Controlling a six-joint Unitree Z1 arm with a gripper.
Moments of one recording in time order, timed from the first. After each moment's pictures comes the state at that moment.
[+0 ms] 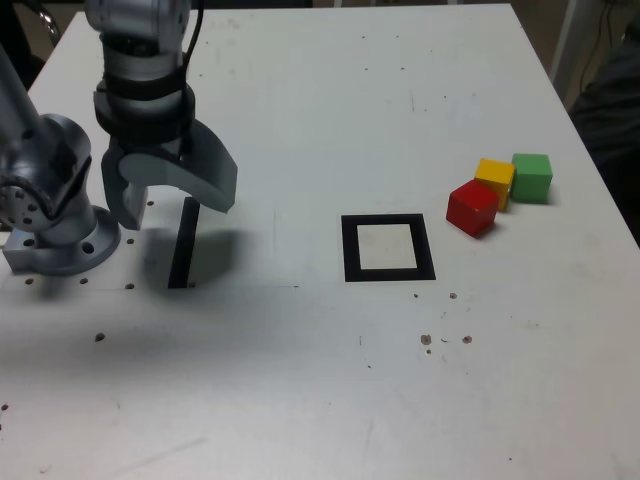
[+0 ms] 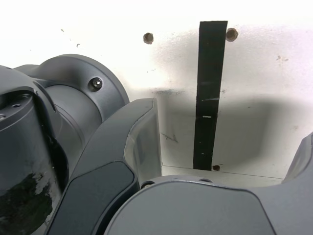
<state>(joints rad) -0.11 1.44 -0.74 1.06 0.06 -0.13</state>
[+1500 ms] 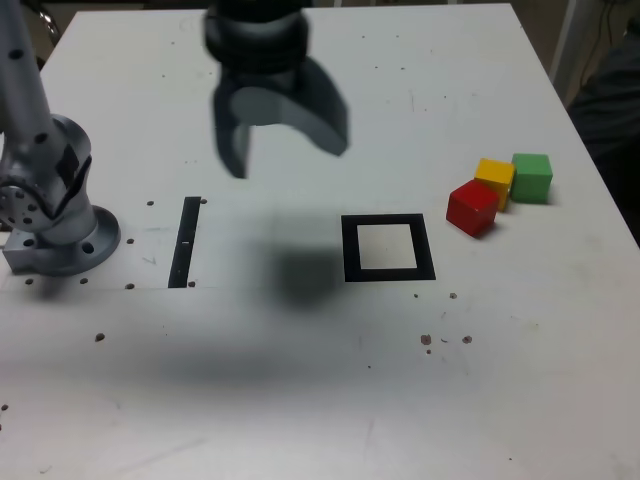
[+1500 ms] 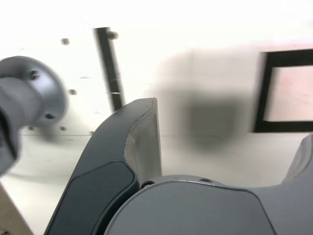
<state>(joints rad) -0.11 1.68 -1.32 1.33 0.10 -0.07</state>
